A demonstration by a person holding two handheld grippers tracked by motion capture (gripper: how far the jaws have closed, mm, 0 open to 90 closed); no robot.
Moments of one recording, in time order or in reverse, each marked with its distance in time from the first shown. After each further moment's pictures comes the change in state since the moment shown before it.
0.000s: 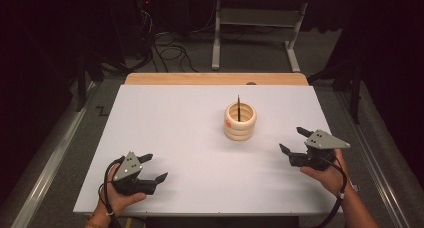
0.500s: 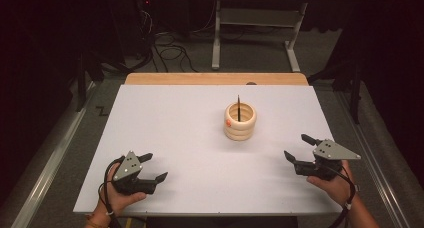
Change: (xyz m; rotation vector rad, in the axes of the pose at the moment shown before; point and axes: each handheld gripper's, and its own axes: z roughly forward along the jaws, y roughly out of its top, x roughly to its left) left arm 0.000 0.001 0.000 -0.001 0.003 0.004; right arm 0.006 -0.018 -0.019 -0.047 0.009 0.041
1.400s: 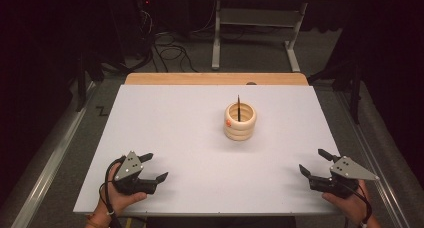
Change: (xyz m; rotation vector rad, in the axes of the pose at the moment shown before) left arm -0.001 0.001 0.001 0.007 0.001 0.006; right arm -0.005 -0.047 -0.034 0.007 -0.070 0.048
